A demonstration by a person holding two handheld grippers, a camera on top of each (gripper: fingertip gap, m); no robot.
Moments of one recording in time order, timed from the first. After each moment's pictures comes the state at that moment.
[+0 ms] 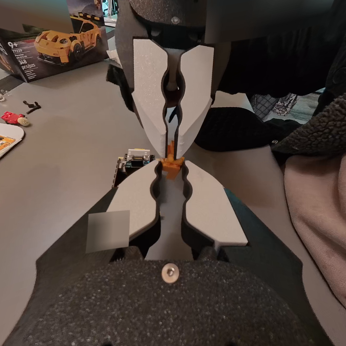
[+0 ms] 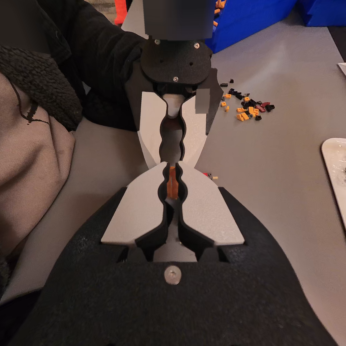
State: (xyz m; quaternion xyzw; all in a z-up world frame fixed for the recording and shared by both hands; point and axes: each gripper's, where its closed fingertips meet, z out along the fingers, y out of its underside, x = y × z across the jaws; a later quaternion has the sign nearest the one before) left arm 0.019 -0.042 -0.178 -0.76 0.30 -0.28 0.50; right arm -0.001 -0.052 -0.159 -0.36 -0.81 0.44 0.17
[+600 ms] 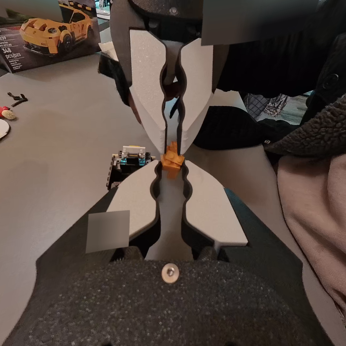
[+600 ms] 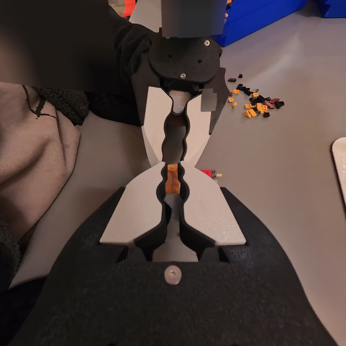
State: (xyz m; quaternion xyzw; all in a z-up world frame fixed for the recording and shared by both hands) left arm 0.021 -0.045 -0.180 -0.76 0.30 -0.31 0.49; right arm 0.005 -0.052 -0.160 -0.35 -0.82 0.43 0.15
